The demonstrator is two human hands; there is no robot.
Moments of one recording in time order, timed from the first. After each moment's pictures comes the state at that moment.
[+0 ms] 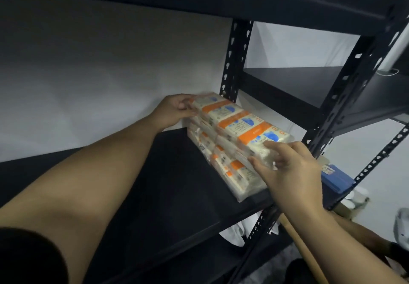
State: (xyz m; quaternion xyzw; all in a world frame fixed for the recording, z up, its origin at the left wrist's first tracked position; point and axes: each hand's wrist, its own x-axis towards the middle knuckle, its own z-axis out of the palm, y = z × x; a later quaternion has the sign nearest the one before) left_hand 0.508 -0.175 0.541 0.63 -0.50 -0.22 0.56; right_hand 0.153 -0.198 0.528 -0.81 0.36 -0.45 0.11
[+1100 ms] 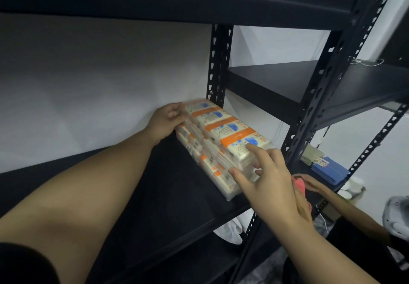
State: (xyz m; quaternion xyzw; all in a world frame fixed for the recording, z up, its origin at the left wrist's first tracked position) left_hand 0.487 -0.193 0.517 0.65 -0.44 -0.21 0.58; right_hand 0.149 -0.191 0.503 -0.82 0.38 -0.39 0.18
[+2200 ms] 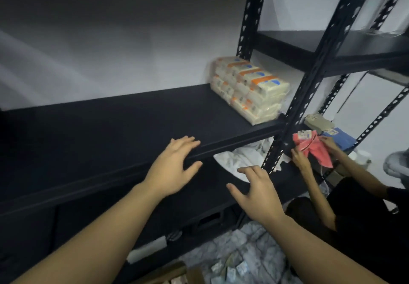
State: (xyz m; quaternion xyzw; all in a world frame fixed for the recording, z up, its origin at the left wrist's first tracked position) left_hand 0.309 0.146 0.433 0.77 -0.56 -0.02 0.31; right_hand 0.083 0.001 0.389 -0.89 0.34 -0.22 0.19
